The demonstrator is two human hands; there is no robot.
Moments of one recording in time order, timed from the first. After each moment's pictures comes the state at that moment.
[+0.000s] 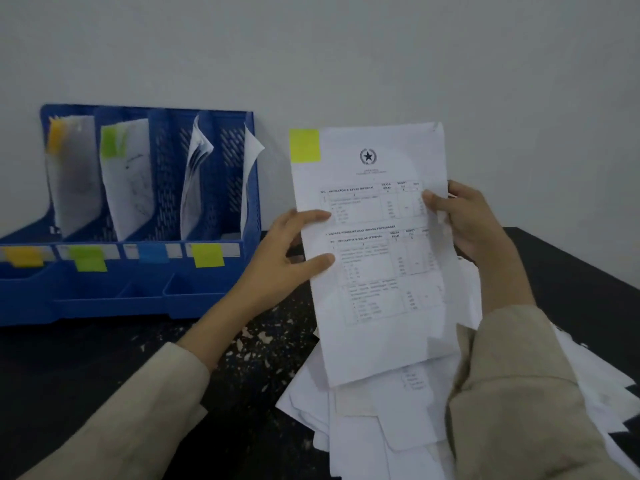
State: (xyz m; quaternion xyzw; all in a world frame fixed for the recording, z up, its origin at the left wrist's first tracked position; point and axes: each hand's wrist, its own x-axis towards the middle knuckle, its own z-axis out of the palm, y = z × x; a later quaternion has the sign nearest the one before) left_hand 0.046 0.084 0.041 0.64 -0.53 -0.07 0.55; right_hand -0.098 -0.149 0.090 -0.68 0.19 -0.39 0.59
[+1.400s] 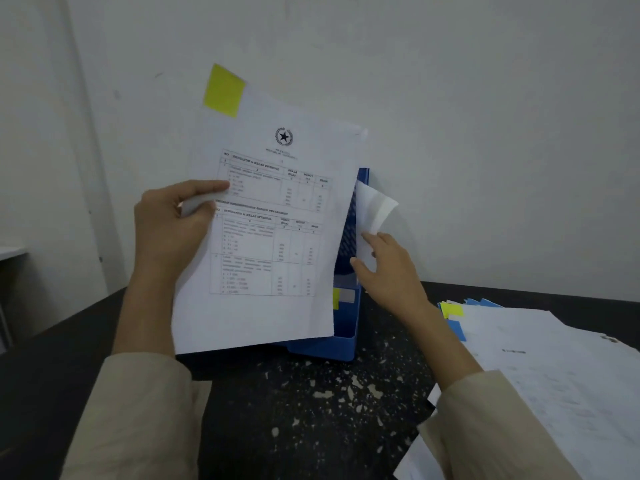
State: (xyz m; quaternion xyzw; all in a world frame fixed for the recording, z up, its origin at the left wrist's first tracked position) left_hand 0.131 0.274 0.133 0.71 -0.27 0.35 0.55; right_hand 0.062 0.020 0.071 -0.89 0.03 -0.37 0.26
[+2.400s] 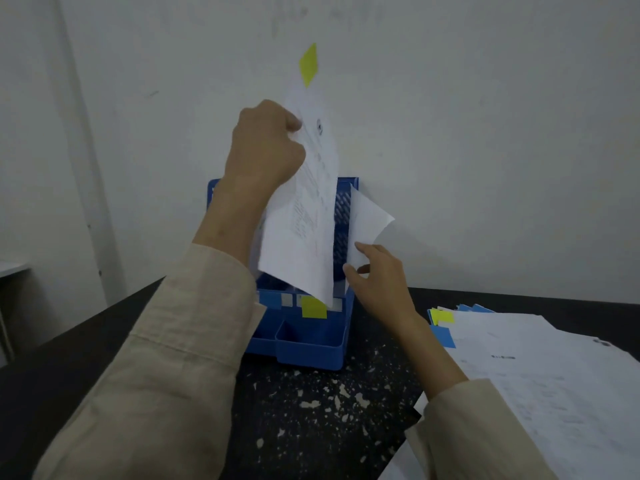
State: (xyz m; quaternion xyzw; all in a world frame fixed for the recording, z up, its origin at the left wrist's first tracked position) left_hand 0.099 0.169 0.234 0.80 -0.27 0.36 0.39; right_hand 0.052 0.020 0.076 -0.86 0.06 -0.38 0.32
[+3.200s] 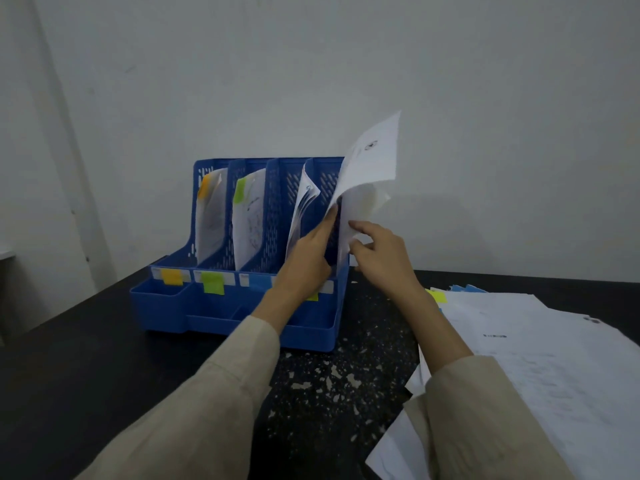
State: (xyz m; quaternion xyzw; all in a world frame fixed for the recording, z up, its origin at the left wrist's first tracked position) left_hand 0.143 0.107 0.064 0.77 -0.47 0.24 0.37; right_hand 0.048 0.006 0.085 -0.85 0.06 -0.34 0.40
